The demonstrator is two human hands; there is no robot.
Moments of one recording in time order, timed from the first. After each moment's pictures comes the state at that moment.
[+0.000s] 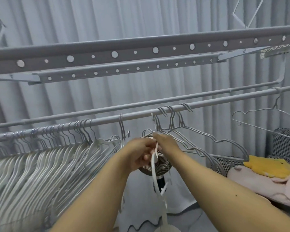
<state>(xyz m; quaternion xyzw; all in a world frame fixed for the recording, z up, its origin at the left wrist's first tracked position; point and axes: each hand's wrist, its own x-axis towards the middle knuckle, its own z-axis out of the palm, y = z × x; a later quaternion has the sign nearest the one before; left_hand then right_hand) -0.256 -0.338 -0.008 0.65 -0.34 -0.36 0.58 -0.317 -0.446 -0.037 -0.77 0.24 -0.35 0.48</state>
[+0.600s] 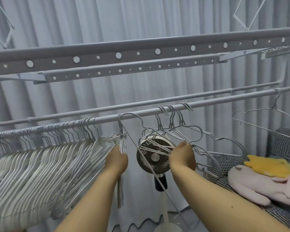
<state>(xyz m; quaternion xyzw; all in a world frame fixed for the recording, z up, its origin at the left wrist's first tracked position) -0.193 -0.314 -0.067 0.84 -0.28 0.02 0.46 -0.340 -0.438 -0.072 -0.59 0.55 -0.45 0.38</state>
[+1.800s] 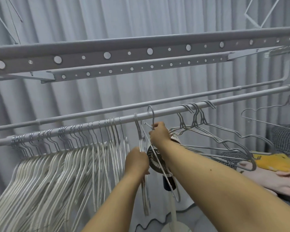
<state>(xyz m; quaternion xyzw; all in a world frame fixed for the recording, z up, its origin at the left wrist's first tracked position) -0.174 -0.280 -0.051 0.82 -0.31 -0.06 0.47 -0.204 -0.382 -0.011 -0.72 0.33 -0.40 0.46</state>
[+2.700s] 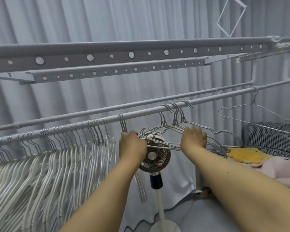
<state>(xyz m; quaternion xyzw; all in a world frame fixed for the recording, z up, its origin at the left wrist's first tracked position) -0.215 -0.286 -0.018 0.81 -0.40 0.05 0.43 -0.339 -0.441 -0.046 -0.77 0.59 -0.24 -0.05</state>
